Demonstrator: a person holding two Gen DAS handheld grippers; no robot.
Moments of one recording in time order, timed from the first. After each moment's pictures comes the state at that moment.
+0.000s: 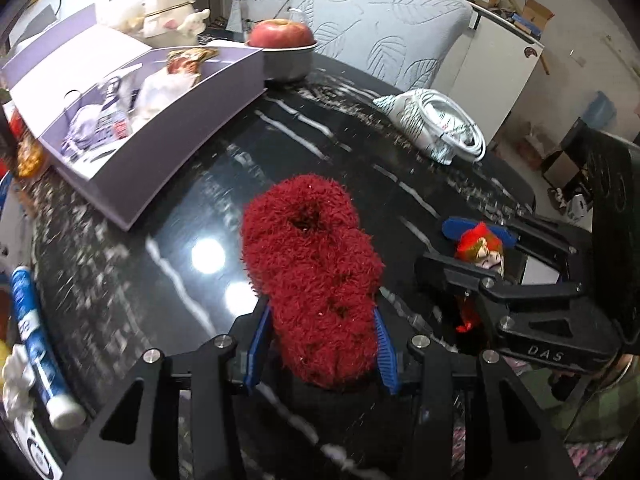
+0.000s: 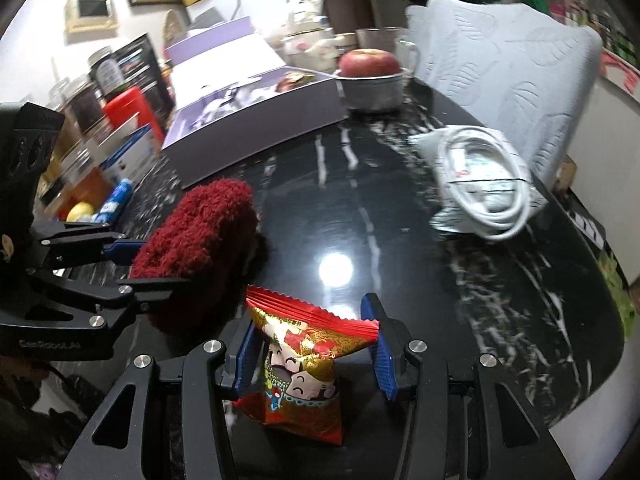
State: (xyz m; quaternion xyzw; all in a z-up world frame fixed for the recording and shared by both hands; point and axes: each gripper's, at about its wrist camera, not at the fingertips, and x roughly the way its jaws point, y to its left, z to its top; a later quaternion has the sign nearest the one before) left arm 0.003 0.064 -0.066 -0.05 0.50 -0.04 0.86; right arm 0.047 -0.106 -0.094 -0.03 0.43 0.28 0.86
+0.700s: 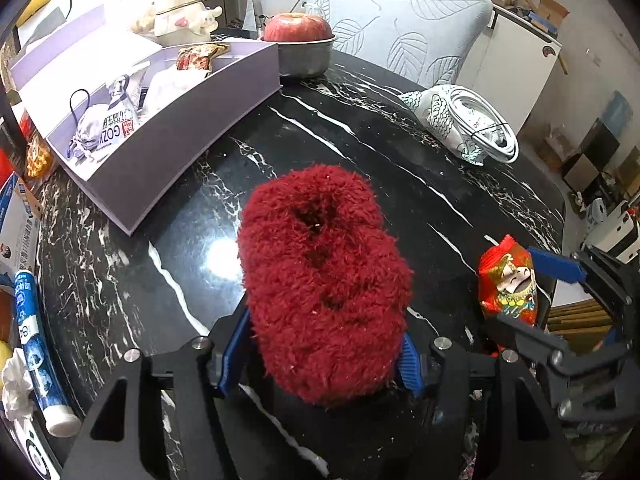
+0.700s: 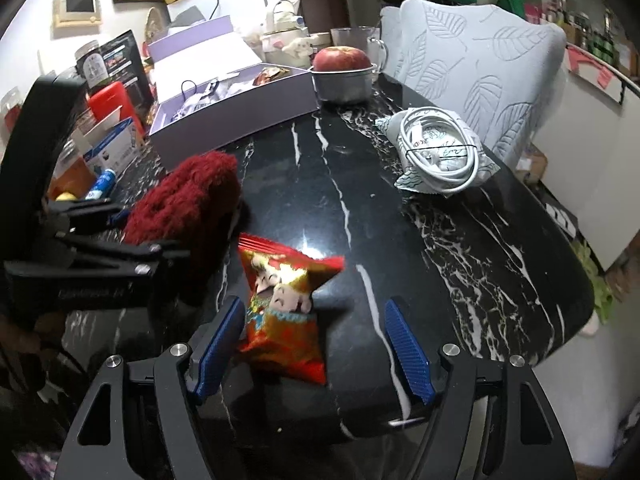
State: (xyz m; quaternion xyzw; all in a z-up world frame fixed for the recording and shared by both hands) left arm 0.013 0.064 -0.082 -0.04 0.49 0.00 0.87; right arm 0.017 -0.120 -0.092 -0.04 0.43 0.23 0.87
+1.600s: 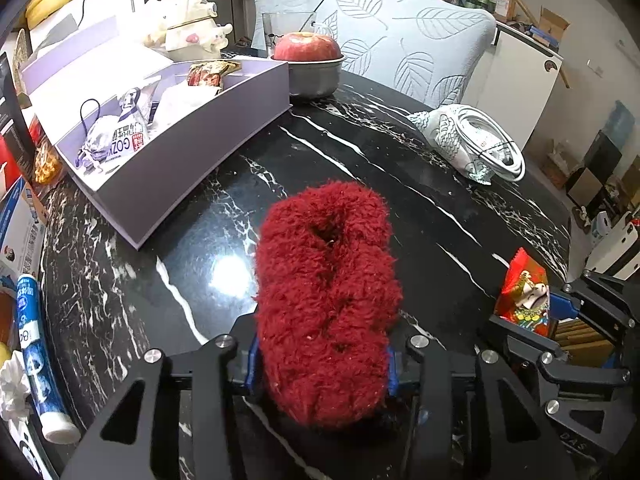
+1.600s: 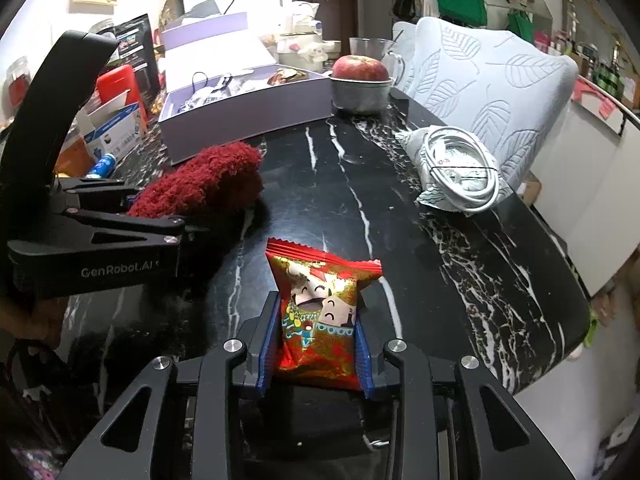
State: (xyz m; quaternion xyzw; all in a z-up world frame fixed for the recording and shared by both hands) left arm 0.020 0.068 -0.086 -0.03 0.46 0.02 0.89; right arm 0.009 -0.099 -0.097 -0.08 0.41 0.23 0.88
